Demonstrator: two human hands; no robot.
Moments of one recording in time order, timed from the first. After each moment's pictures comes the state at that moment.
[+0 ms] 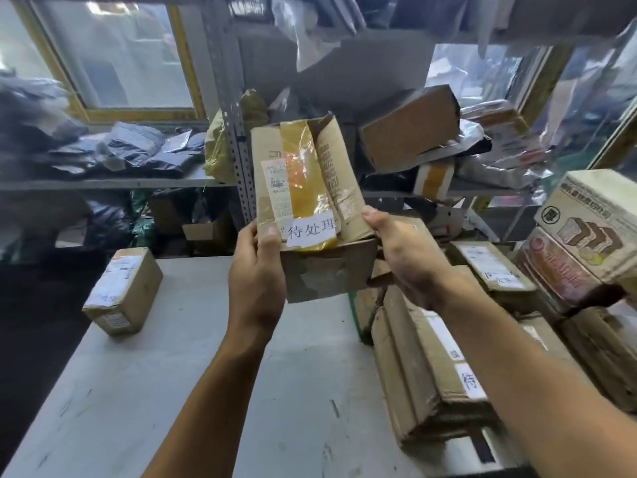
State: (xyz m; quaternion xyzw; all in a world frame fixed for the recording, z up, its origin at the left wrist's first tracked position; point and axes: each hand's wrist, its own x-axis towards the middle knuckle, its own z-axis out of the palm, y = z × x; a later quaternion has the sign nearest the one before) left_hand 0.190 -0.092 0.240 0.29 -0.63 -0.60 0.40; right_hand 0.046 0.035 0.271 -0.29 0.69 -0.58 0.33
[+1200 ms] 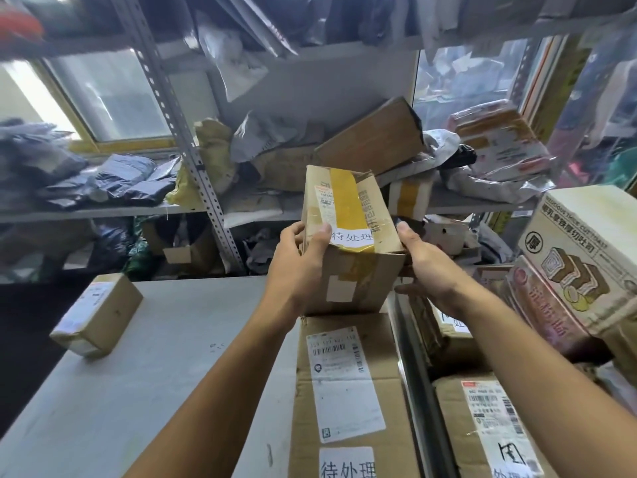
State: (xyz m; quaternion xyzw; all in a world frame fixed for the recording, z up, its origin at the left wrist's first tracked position) left_hand -0.016 0.000 0.253 0.35 -0.71 -0.53 0.29; right_hand -0.175 0.133 0.232 -0.26 0.71 -0.55 0.35
